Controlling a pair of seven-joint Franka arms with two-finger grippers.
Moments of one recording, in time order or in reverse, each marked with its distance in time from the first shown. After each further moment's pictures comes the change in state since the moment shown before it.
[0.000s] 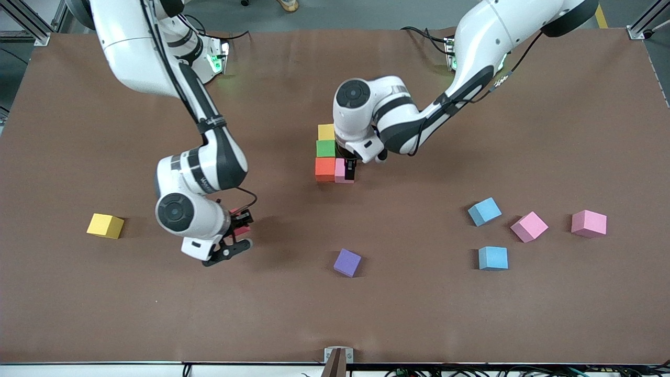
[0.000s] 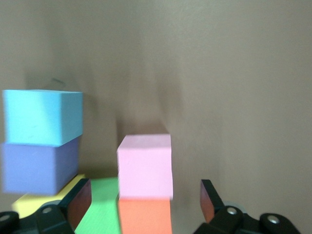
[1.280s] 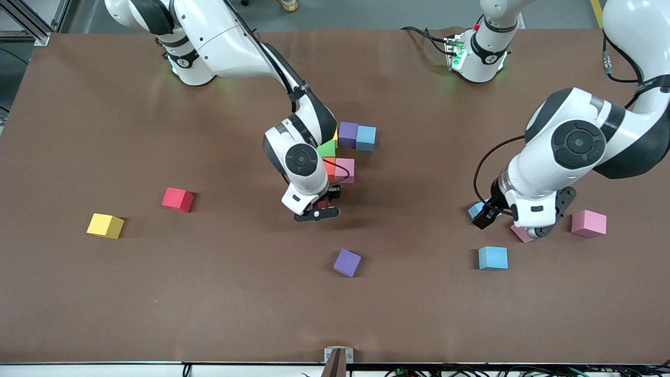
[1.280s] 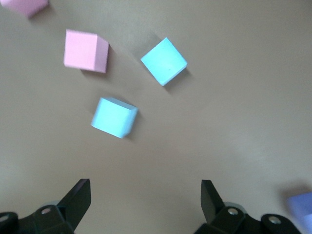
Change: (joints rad) left arm 0.652 -0.074 -0.189 0.215 -0.044 -0.419 1.412; right arm 0.320 0.118 0.003 -0.010 0.045 0.242 0.552
